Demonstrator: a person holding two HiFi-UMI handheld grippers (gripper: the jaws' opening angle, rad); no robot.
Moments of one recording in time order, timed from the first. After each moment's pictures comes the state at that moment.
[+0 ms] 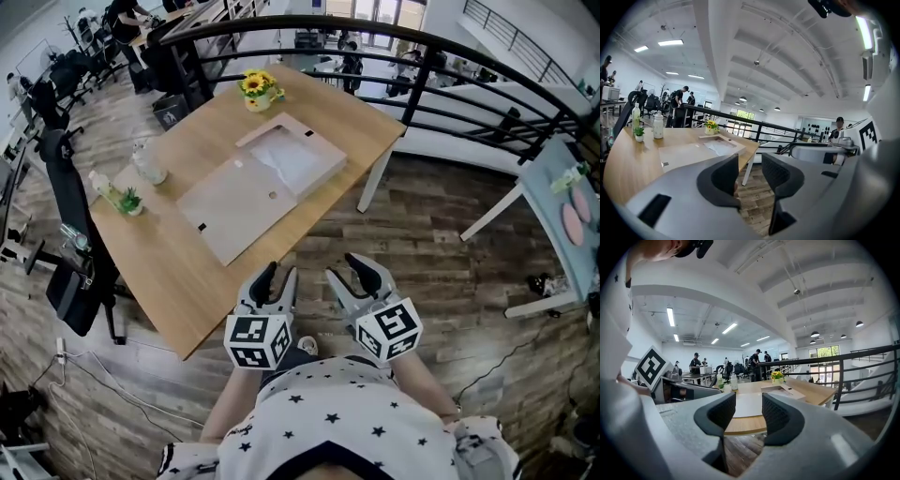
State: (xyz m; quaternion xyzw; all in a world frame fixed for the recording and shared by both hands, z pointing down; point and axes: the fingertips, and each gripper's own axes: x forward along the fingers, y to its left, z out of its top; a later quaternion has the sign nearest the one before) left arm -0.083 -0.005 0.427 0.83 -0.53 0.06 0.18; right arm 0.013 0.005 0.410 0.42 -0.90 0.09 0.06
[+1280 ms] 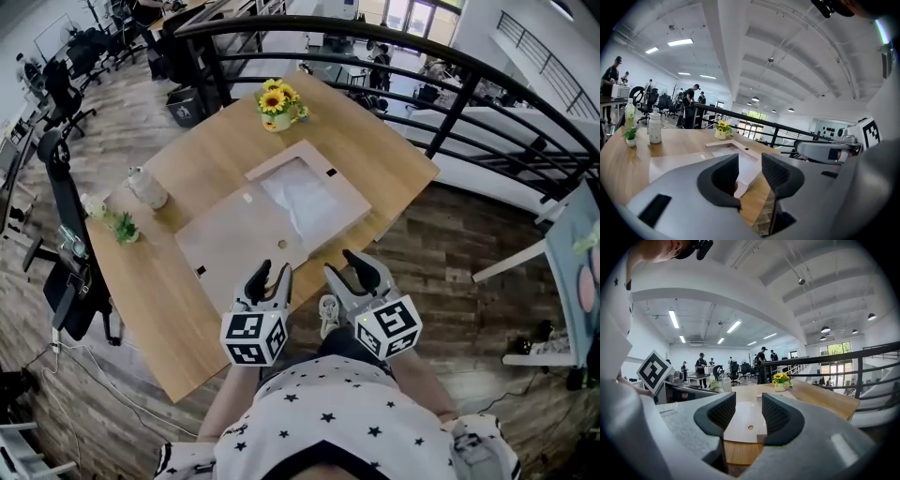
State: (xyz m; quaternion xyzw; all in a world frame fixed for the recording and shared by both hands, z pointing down) left arm -0.112 -0.209 0.441 0.78 -0.58 0.05 0.20; right arm -0.007 -0.211 0.412 0.37 -0.92 0.09 0.07
